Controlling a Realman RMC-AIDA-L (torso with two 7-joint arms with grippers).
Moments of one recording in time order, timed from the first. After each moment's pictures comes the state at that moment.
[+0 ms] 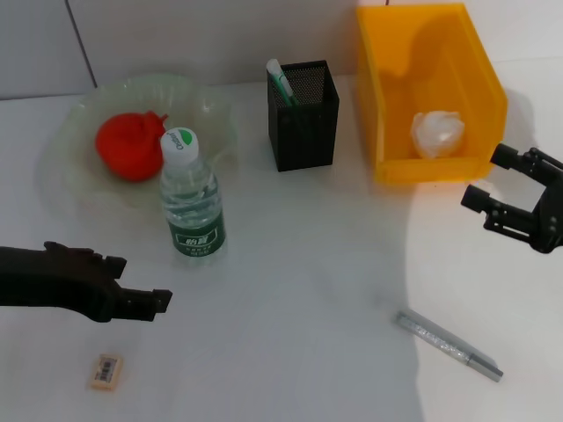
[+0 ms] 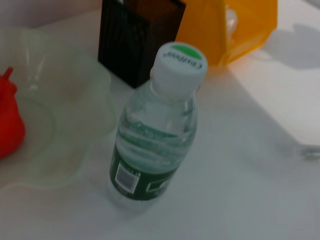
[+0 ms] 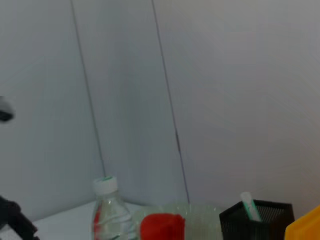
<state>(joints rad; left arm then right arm) -0.19 -2.07 1.38 1.74 2.29 1.56 -2.53 0.20 2.00 -0.84 -0.58 -1.41 -1.58 1.05</state>
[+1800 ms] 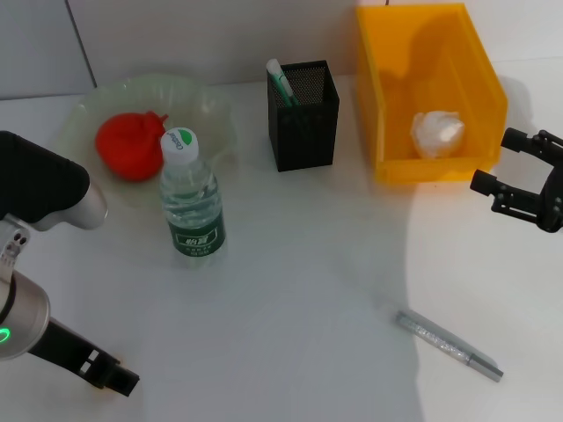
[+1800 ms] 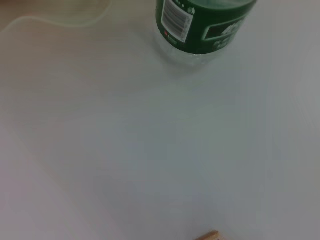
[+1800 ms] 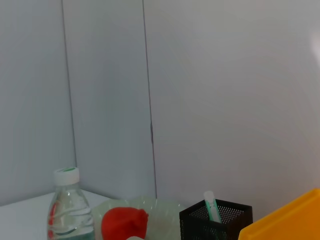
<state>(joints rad) -0.34 -2.08 1.67 1.65 2.71 1.69 -2.88 0.27 1.99 -0.70 -0.57 -1.55 -1.55 1.02</state>
